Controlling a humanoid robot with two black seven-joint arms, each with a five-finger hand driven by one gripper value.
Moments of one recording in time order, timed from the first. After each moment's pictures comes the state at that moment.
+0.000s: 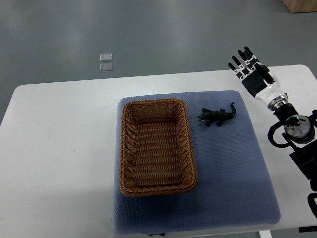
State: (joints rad) left arm -0.02 0.00 -0.09 -0.19 0.04 -0.01 0.05; right arm 0.61 -0.18 1.20 0.60 -0.05 0.46 0.06
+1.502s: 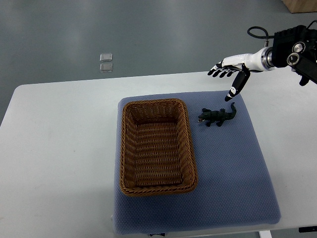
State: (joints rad) left arm -0.03 0.00 -0.09 -0.18 0.04 -0.01 0.05; right arm 1.14 -0.48 0.41 0.89 -1.31 0.61 -0.12
